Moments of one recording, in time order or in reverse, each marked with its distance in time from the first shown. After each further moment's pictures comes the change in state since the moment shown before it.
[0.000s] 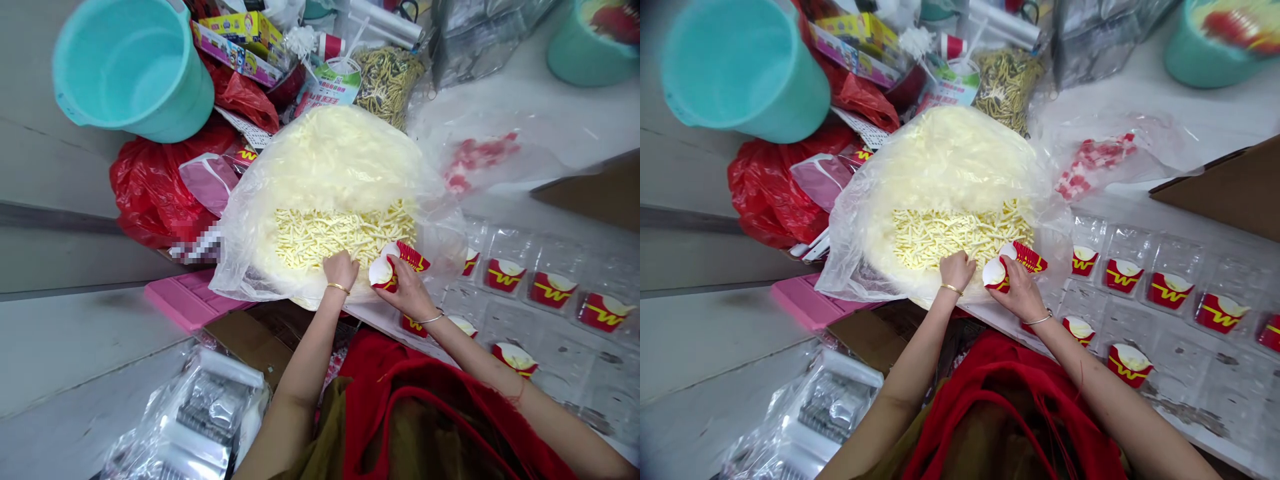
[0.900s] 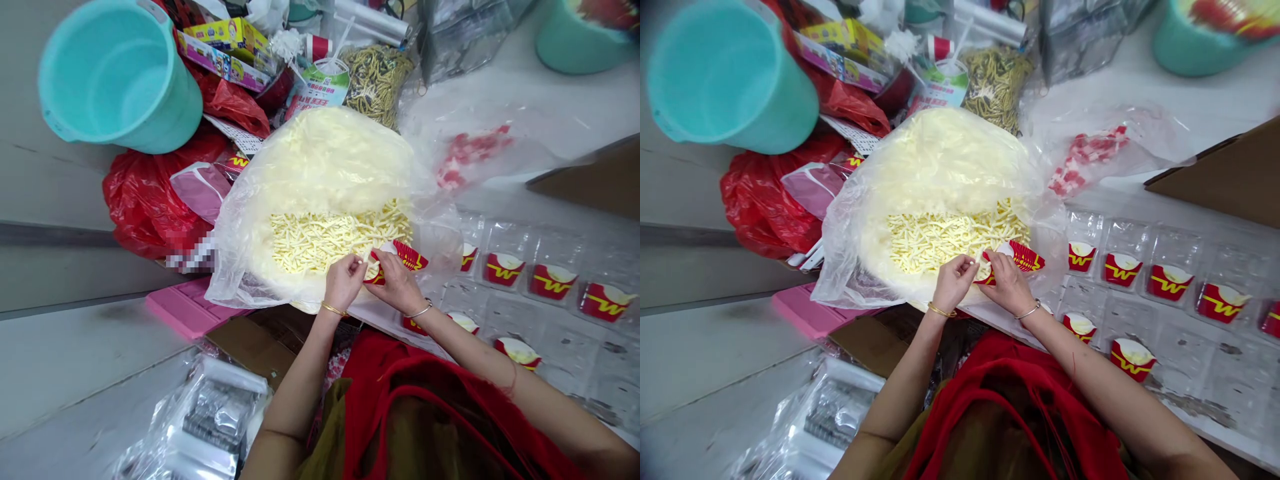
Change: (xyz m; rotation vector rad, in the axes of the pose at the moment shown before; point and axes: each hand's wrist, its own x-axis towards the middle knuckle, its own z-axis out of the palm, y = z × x) left_hand -0.037 0.027 -0.038 -0.540 -0.099 0.175; right_hand 0.022 -0.016 0.003 0.008 -0.001 -0.119
